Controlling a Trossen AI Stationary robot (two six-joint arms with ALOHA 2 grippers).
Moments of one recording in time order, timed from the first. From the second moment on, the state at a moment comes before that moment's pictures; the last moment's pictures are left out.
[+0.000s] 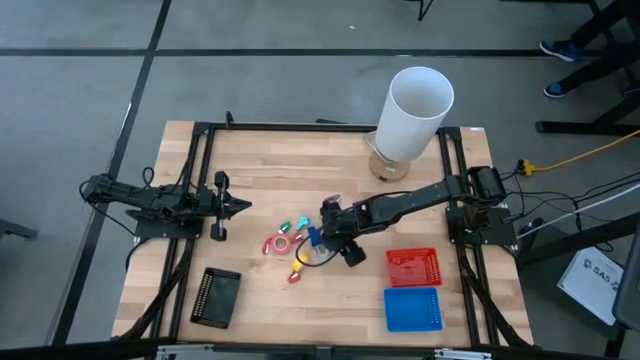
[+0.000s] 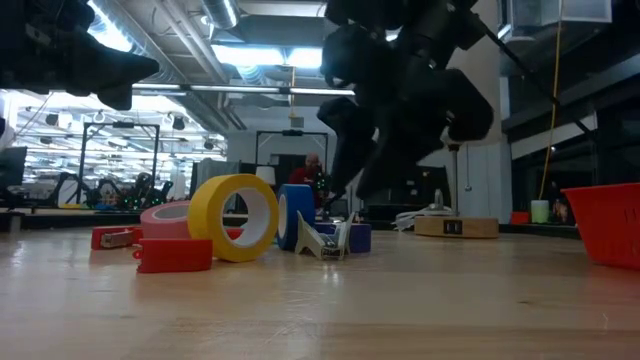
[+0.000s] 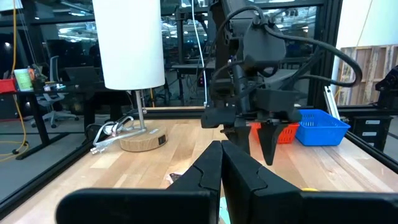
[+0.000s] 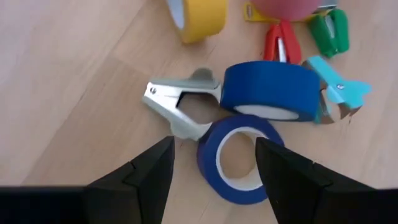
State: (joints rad) left arm -0.23 0.00 0.01 0.07 -0.33 0.05; right arm 0.18 1.89 1.25 -0.43 -0.02 -0.38
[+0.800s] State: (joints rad) left arm -0.23 0.00 0.01 0.07 -0.33 0.05; right arm 0.14 1.95 1.14 -0.28 0.00 -0.59
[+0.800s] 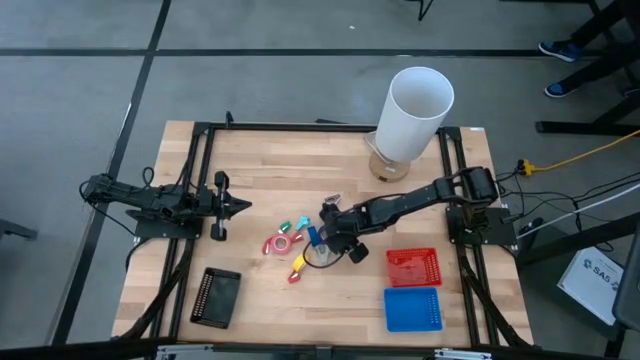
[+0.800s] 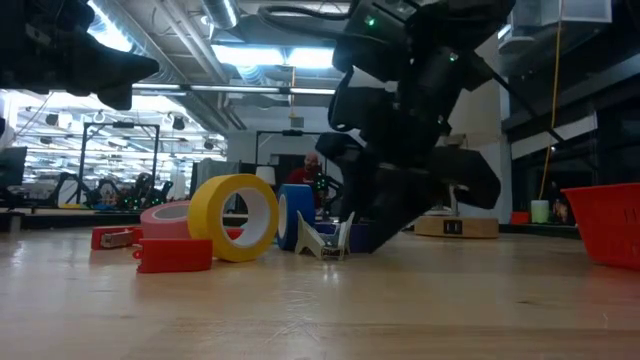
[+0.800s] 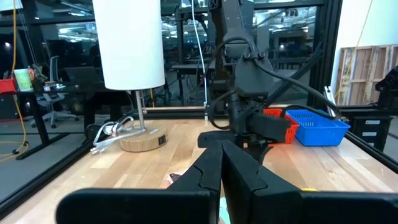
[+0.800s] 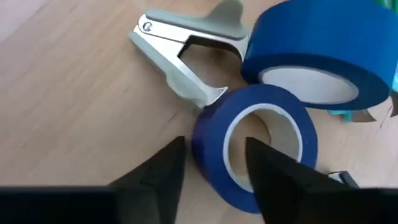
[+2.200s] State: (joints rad) left arm -0.23 0.00 0.01 0.07 -0.33 0.05; right arm 0.19 1.60 1.35 -0.82 0.11 -0.02
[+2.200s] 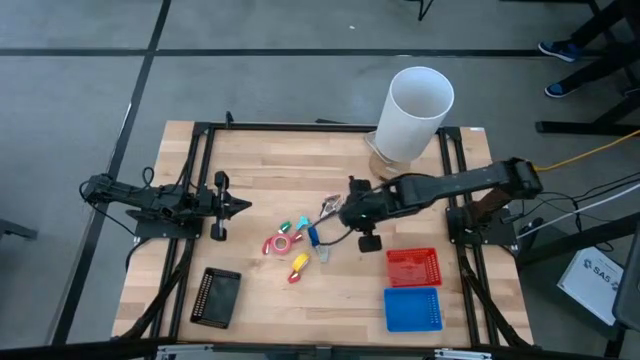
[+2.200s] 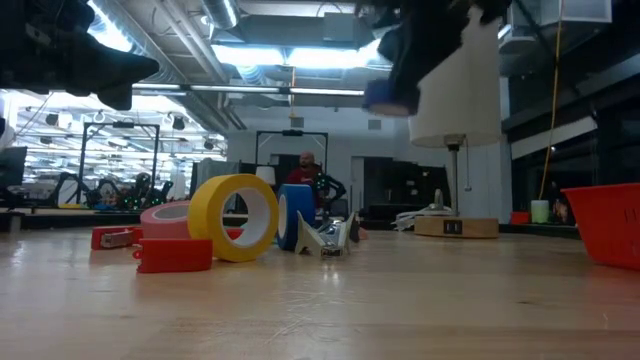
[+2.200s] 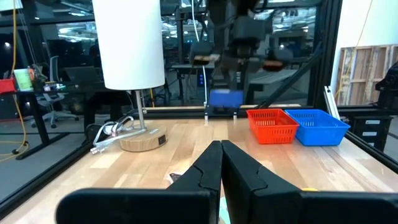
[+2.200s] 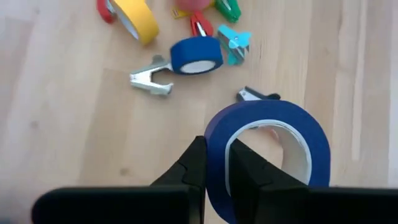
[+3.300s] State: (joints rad) left arm -0.23 0.00 0.01 0.07 -0.33 0.05; right arm 0.70 1.40 1.35 -1.26 0.58 1.09
